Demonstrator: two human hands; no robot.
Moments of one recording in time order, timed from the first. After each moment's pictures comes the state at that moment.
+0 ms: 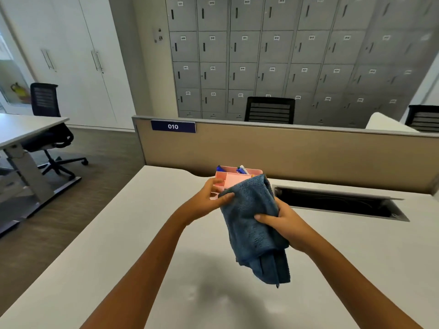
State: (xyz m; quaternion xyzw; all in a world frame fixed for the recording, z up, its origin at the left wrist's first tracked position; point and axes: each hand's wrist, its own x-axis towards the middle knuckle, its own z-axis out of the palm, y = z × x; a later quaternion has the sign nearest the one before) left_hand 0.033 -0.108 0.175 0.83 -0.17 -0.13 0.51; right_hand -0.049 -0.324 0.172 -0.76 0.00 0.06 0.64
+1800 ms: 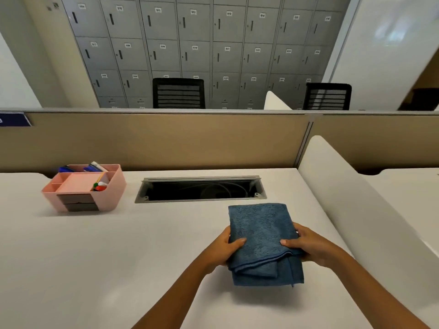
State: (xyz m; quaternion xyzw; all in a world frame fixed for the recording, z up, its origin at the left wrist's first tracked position) left_hand -0.072 -0.603 0.042 0.72 -0.13 -0.37 0.57; right_hand -0.156 -0.849 0.075 -0.73 0.25 0.15 0.62
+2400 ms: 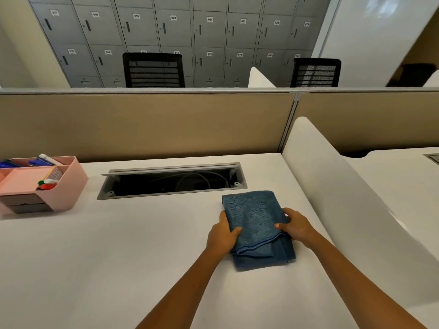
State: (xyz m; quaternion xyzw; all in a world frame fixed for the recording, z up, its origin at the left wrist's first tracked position) left_hand -0.047 -0.707 -0.009 0.87 -0.14 -0.22 0.41; right_hand -0.119 -0.919 0.022 -0.85 0.29 0.05 0.44
